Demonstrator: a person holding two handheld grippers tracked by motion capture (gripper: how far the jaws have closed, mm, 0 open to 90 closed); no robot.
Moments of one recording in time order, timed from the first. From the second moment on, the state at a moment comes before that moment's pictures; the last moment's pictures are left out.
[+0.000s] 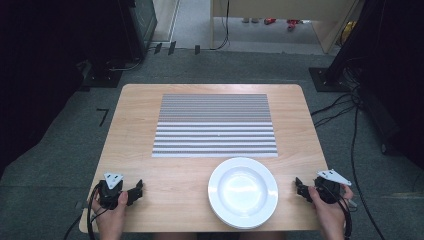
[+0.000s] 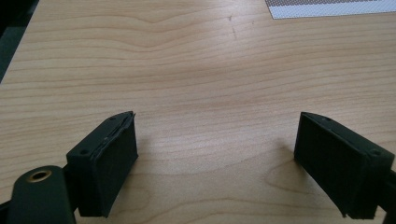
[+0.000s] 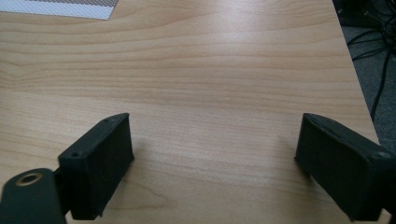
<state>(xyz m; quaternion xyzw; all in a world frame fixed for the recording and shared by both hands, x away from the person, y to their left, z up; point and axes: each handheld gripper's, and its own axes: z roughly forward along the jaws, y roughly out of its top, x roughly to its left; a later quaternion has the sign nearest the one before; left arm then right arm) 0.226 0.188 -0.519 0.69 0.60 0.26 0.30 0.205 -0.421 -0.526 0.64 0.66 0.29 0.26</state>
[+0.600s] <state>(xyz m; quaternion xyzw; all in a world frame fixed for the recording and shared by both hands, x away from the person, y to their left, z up) 0.229 0.185 -0.519 0.69 0.60 0.26 0.30 0.205 -0.421 -0.526 0.64 0.66 0.29 0.26</state>
